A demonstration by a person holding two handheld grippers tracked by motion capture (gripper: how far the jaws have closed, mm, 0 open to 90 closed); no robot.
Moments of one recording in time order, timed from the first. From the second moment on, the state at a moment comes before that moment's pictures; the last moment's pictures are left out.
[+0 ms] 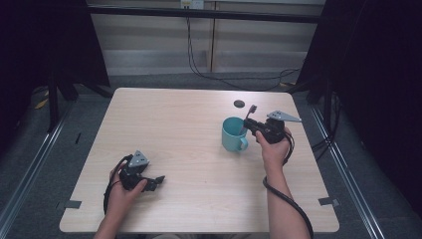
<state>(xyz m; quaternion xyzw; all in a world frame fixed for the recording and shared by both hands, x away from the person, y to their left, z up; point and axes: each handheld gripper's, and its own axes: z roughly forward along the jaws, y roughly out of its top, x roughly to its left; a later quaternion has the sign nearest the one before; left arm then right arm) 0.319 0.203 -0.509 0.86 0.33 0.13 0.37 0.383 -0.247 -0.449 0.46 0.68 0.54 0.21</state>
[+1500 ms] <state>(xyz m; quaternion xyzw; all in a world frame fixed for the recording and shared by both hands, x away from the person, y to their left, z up) 0.319 0.203 -0.509 0.86 0.33 0.14 0.37 0.355 -0.260 -0.430 0.46 0.71 0.50 0.20</state>
